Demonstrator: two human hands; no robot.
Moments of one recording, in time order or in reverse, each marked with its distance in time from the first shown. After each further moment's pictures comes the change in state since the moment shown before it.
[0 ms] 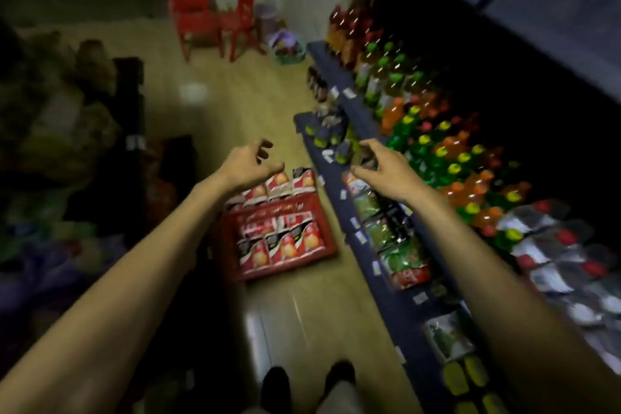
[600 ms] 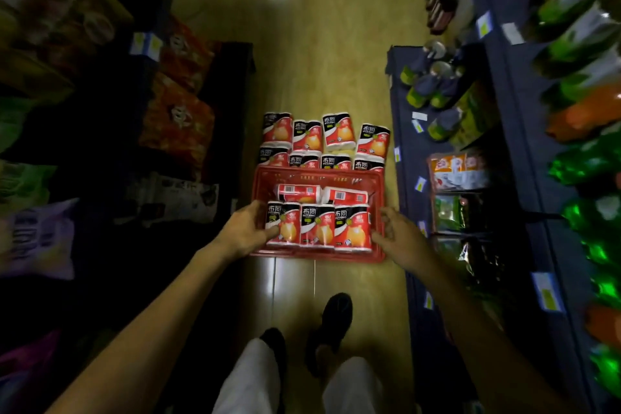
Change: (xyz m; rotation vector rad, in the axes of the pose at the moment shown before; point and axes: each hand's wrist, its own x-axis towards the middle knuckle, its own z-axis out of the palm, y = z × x) left_hand 0.098 -0.246 0.172 -0.197 -0.127 -0.587; right_hand 0.197 0.170 0.284 0.112 -0.503 0.132
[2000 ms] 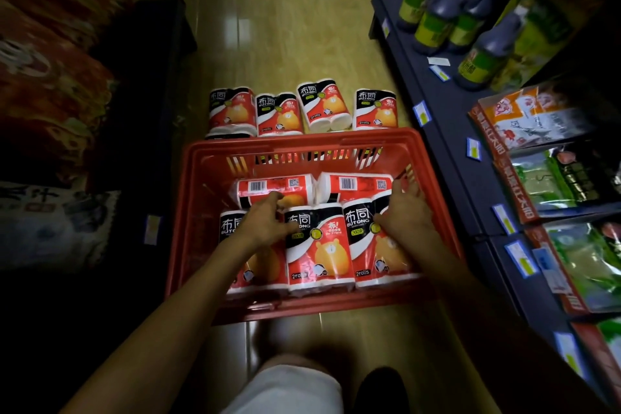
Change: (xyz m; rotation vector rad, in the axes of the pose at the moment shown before) left_hand 0.397 -0.207 0.248 0.131 0.088 0.283; right_hand 0.332 0.242 0.228 -0.476 0.368 0.237
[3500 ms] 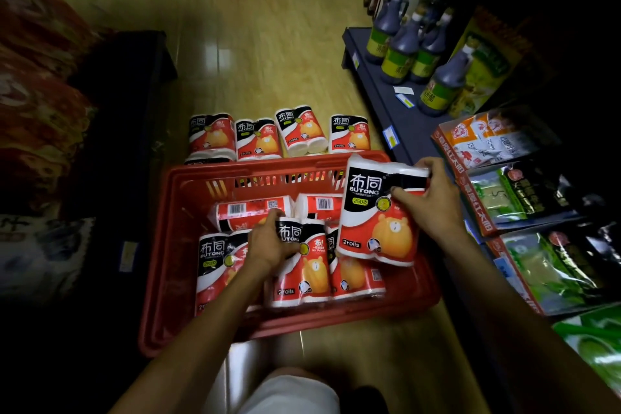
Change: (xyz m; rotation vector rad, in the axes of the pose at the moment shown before) left_hand 0.000 0.036 0.038 -0.199 0.135 -0.032; right_hand -0.031 0.046 -0.096 0.641 0.394 -0.119
